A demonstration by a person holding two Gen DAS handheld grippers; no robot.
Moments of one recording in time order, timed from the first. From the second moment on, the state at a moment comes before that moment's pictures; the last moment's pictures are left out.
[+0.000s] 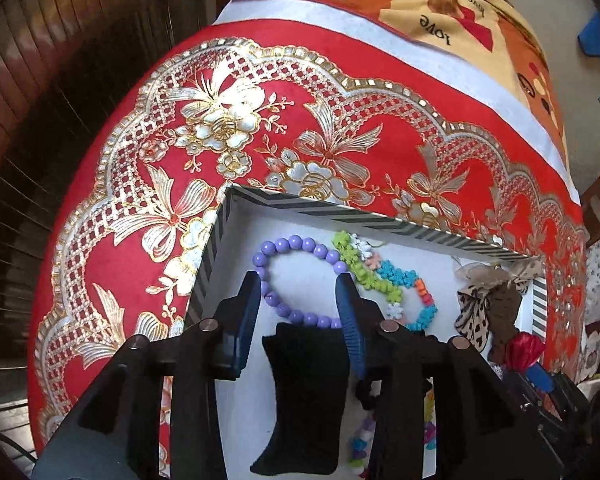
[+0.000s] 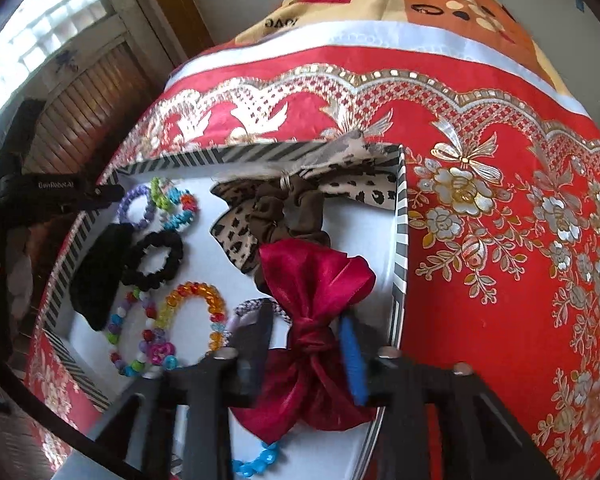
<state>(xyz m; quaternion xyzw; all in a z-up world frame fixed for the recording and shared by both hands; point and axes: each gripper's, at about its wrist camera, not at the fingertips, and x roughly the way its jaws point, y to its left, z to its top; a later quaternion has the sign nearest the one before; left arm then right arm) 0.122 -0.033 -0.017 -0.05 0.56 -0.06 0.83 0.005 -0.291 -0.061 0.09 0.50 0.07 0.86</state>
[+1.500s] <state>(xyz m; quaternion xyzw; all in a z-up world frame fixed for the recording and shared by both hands) -0.058 -0.048 0.032 0.04 0.50 -0.07 0.86 -0.084 -0.210 0.000 0.10 0.44 0.04 0.89</state>
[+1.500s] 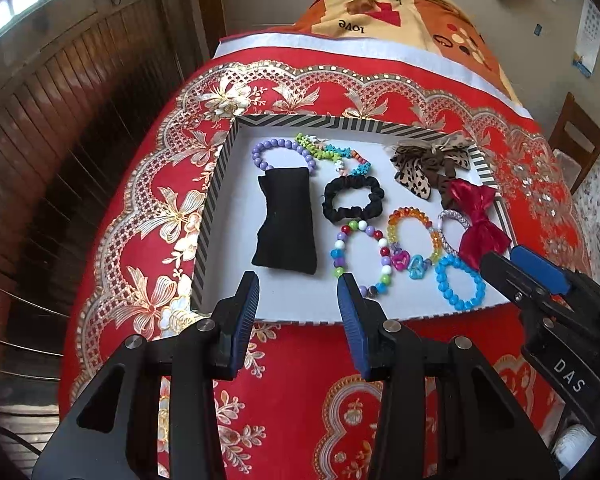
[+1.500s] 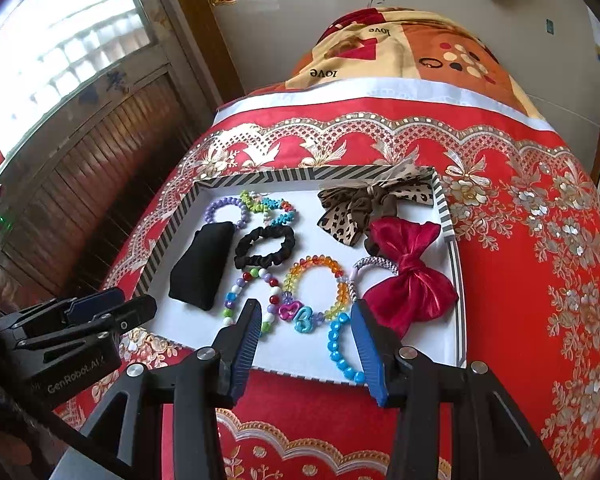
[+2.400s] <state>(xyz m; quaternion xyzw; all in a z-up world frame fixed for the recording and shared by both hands) -0.084 -0.043 0.046 0.05 0.48 -0.08 0.87 -0.104 -0.199 0.012 0.09 0.43 0.04 0.90</state>
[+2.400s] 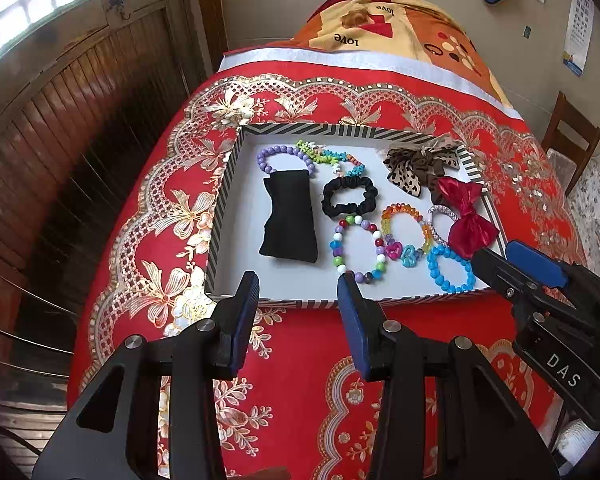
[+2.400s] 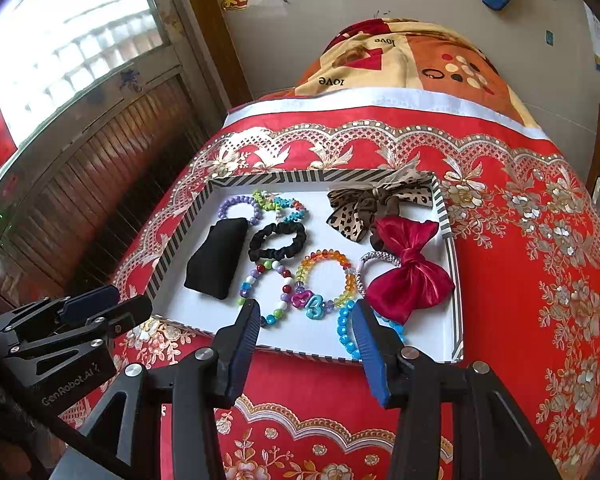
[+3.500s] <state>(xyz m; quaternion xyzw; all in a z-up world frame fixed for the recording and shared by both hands) -0.077 -0.052 0.042 0.05 0.48 -0.08 0.87 -0.098 -0.207 0.008 0.09 0.44 0.04 0.89</state>
